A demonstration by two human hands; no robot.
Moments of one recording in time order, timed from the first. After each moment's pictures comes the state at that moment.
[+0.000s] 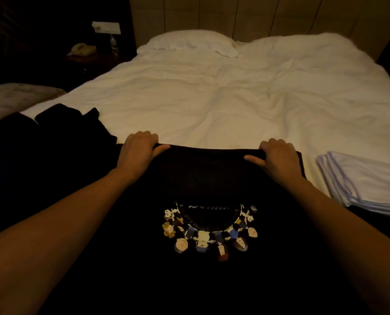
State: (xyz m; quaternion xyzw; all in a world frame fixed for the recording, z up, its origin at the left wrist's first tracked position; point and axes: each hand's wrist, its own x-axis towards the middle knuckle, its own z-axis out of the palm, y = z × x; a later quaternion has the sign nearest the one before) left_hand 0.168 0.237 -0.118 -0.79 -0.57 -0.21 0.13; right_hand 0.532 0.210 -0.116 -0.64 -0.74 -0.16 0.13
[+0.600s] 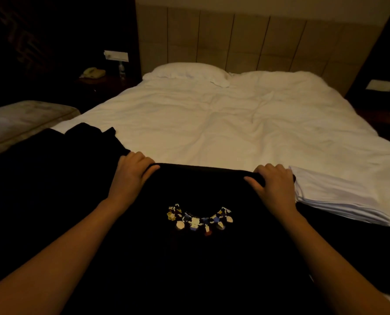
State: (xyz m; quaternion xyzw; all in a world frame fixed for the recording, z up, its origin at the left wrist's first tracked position) left_hand 0.150 0.102 -0.077 -0.77 -0.48 -0.39 0.18; right_hand 0.524 0.065 -0.059 -0.61 -0.71 -0.22 0.28
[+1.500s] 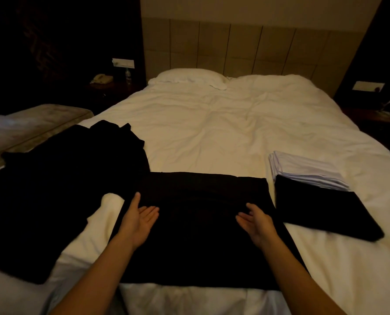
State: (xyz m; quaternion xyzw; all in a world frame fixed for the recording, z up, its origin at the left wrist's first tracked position) left_hand 0.166 -0.094 -0.118 -0.06 -0.42 -0.58 -0.69; right_hand 0.475 -0.100 -0.111 -0.58 -0.09 0.60 0.55
